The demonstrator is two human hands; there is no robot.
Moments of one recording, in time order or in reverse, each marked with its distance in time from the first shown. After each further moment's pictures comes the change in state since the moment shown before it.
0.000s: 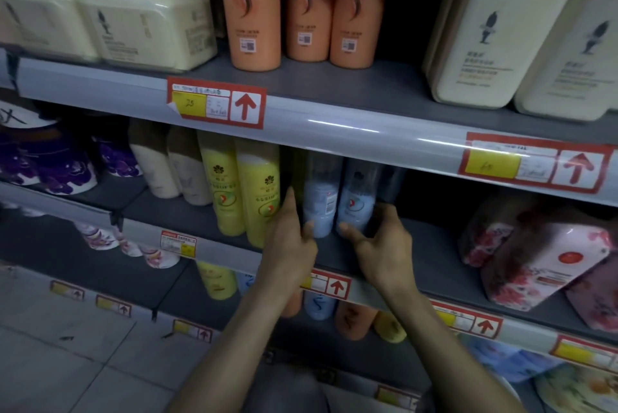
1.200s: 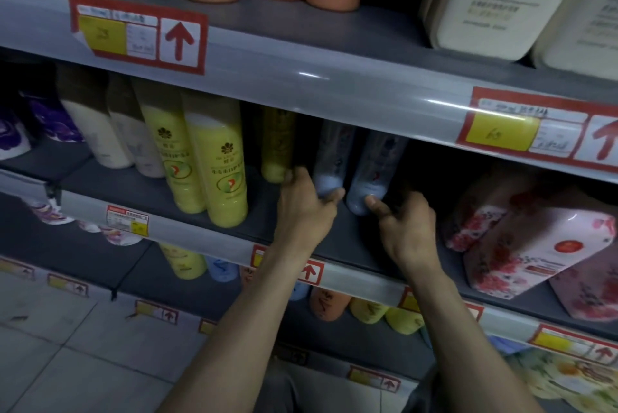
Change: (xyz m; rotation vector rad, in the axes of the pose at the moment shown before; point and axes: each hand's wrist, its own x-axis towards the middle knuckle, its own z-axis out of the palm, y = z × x) left_hand 0.044 0.013 0.077 0.057 0.001 -0.121; right_hand 0.043 0.054 -0.036 -0.102 0.089 0.053
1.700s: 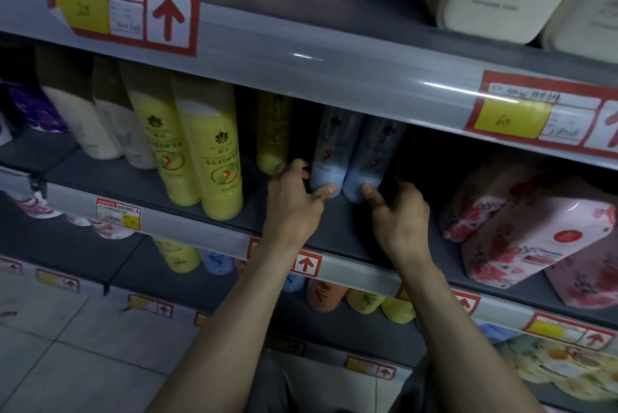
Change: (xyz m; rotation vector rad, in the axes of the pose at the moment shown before) left_hand -0.001 -0.015 -0.006 -0.075 0.059 0.079; right_hand -0.005 -0.004 0.008 -0.015 0.065 -0.045
